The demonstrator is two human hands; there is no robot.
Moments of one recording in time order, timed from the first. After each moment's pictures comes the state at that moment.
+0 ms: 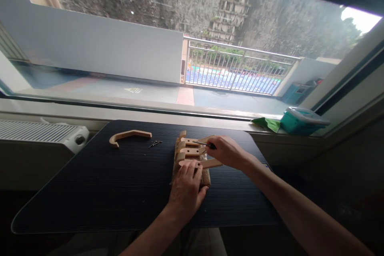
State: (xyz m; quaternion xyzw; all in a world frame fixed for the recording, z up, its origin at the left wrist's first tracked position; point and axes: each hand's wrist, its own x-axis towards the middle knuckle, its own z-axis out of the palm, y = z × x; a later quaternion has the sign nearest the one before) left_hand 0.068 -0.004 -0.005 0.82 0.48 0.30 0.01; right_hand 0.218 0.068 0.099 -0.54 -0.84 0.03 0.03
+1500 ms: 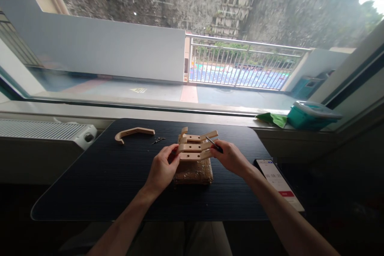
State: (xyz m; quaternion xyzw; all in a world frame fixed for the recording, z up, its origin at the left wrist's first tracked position) left_hand 0.010 0.037 0.002 0.67 0.54 0.46 0.21; right_hand 0.240 0.053 0.052 -0.57 -0.77 0.18 0.22
